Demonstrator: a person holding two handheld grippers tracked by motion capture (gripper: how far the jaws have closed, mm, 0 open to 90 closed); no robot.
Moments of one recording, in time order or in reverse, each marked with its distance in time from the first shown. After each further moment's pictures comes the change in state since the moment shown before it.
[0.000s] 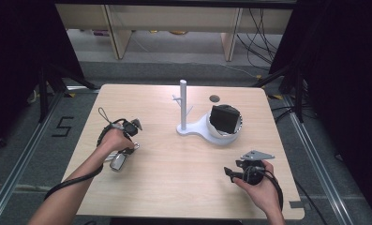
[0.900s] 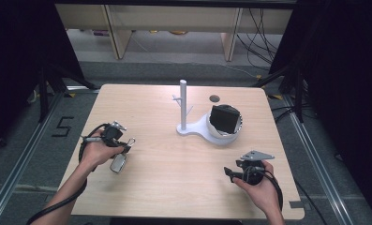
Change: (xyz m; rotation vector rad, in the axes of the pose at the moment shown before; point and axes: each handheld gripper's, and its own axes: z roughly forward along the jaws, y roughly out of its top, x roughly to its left) left arm 0.002 -0.057 -0.033 -0.420 -0.047 -0.042; right arm 0.001 -0.001 0.001 0.003 -0.006 0.002
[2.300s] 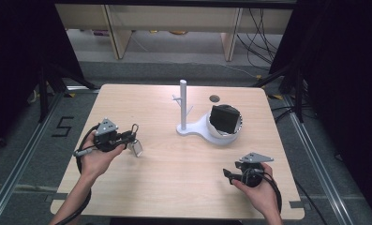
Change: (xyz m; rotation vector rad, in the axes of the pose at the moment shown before) left arm -0.036 -0.003 -0.037 -0.477 0.020 -0.057; right arm 0.004 -0.005 0.000 -0.004 -0.009 0.000
